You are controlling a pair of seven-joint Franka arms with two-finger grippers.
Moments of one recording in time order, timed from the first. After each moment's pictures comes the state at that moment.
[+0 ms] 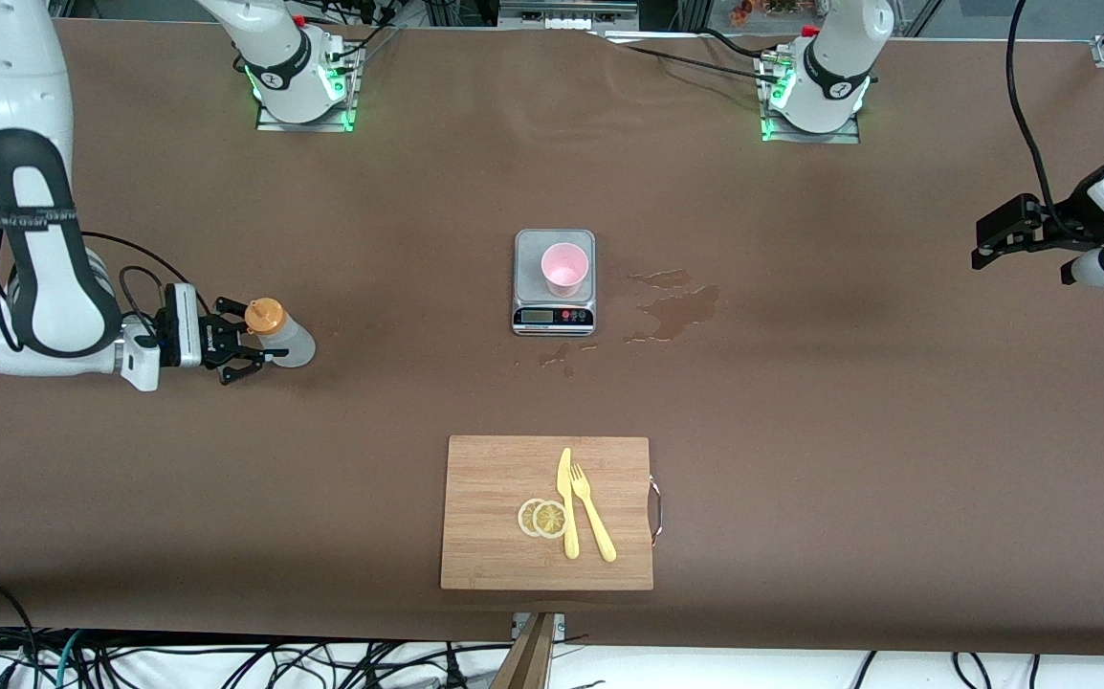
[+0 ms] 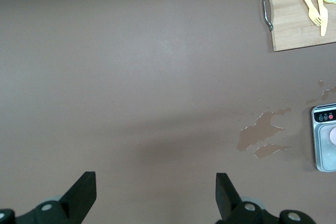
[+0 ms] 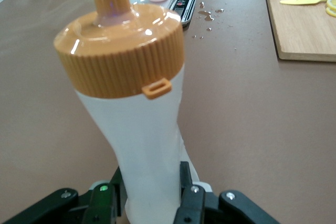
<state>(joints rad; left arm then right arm) 0.08 0.11 -0.13 -1.44 0.00 1.54 0.10 -0.05 0.57 -0.12 -1.79 0.79 1.79 -2.30</state>
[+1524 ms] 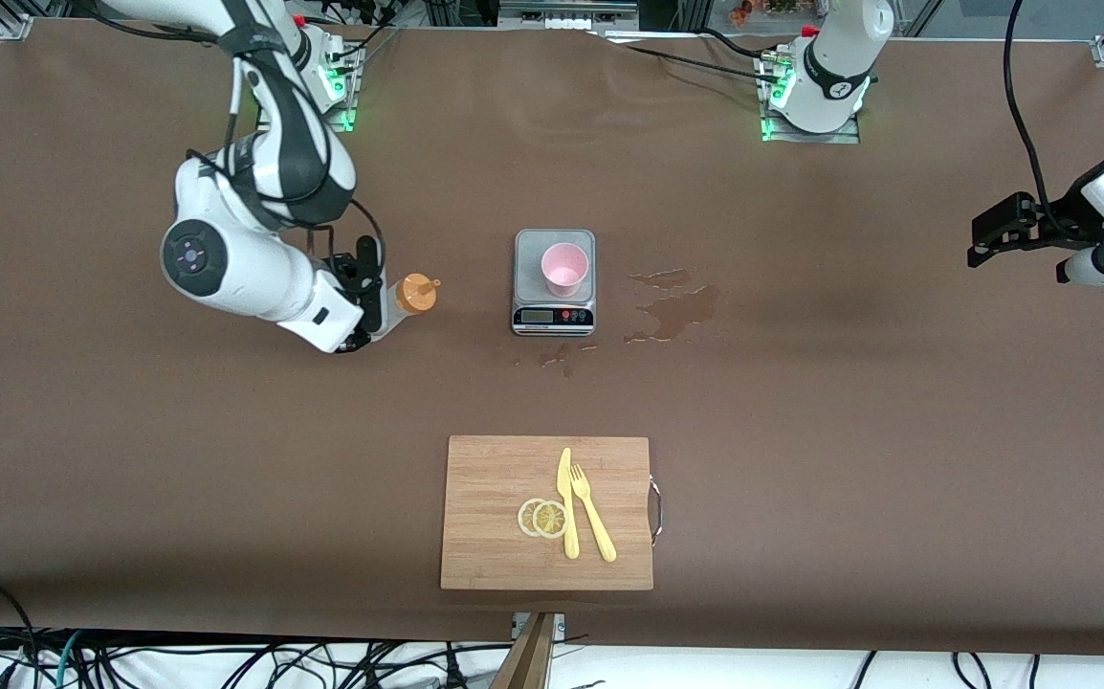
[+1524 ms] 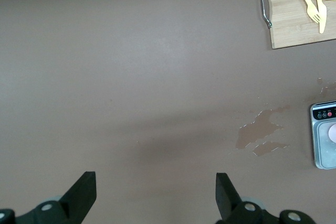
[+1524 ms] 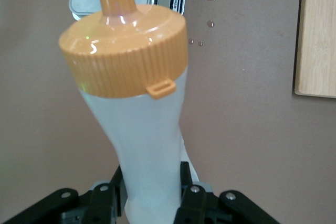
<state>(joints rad) 0.08 0.11 -0.13 -1.44 0.00 1.53 0.10 0.47 0.34 -0.11 -1.79 0.26 1.99 -1.40</state>
